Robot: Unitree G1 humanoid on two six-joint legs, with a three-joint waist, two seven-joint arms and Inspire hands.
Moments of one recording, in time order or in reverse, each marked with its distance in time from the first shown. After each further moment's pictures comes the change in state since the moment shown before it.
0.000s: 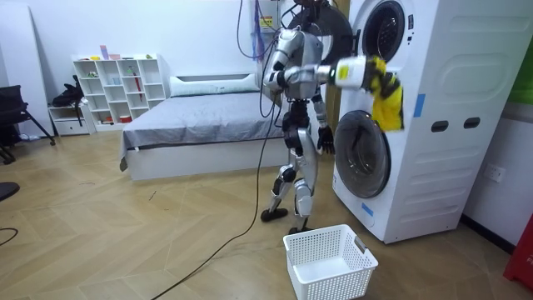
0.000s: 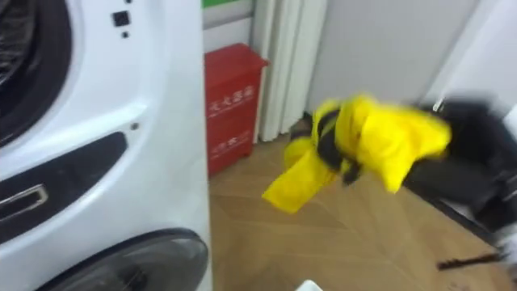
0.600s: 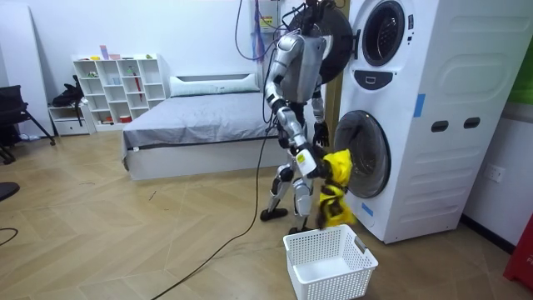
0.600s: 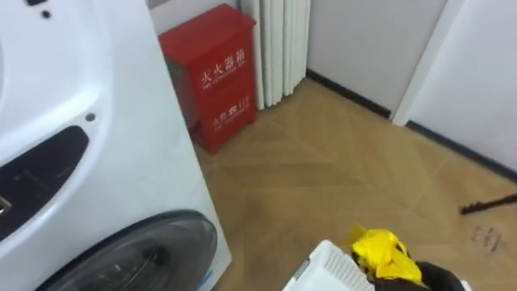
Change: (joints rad) left arm -0.021 -0.018 -0.124 0.052 -0.191 -0.053 0.058; right arm -0.097 0.063 0.134 0.715 -0.043 -0.083 -0.289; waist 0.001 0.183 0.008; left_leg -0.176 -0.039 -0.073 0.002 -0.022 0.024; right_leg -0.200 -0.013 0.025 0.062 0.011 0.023
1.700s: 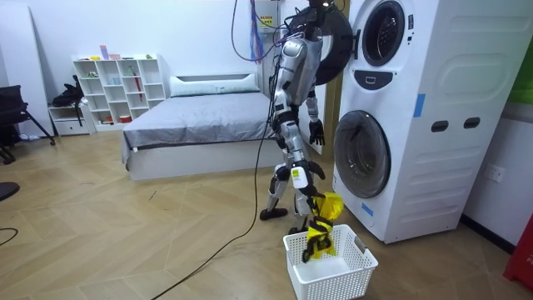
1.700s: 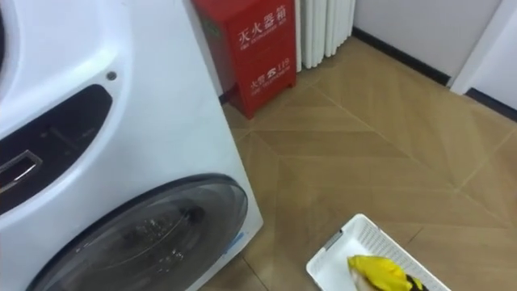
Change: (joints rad) left arm -0.054 -0.031 -0.029 -0.051 -0.037 -0.034 0.010; right arm -0.132 0.009 0.055 0.419 0.111 -0.127 -0.064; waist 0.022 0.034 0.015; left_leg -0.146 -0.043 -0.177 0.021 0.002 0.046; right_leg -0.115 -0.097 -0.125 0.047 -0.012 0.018
